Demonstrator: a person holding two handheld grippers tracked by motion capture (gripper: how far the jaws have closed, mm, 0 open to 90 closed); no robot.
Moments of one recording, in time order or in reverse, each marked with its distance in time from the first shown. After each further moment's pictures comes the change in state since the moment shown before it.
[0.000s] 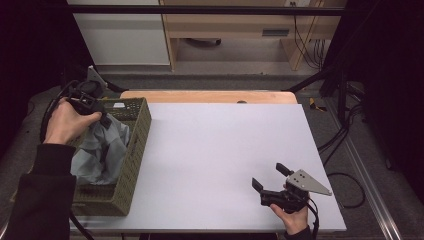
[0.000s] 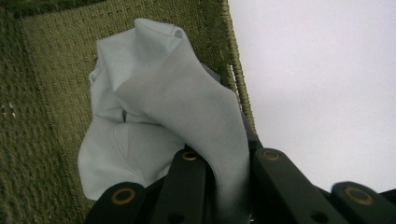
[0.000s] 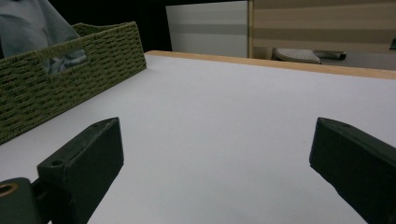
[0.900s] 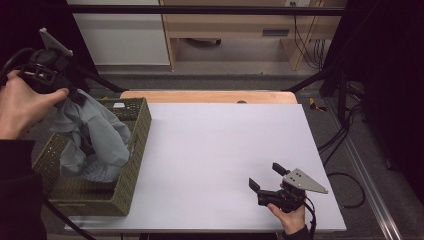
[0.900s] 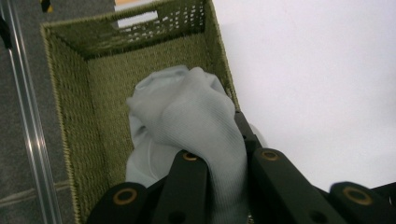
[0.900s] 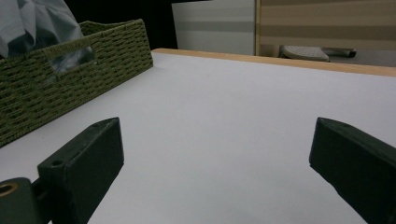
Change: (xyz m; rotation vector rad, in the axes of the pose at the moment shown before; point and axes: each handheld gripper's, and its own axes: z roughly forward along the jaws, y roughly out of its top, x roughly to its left) left arm -0.001 -0.017 -0.107 -0.182 0.034 0.017; right arm 0.004 0.001 0.006 0.014 0.027 0.000
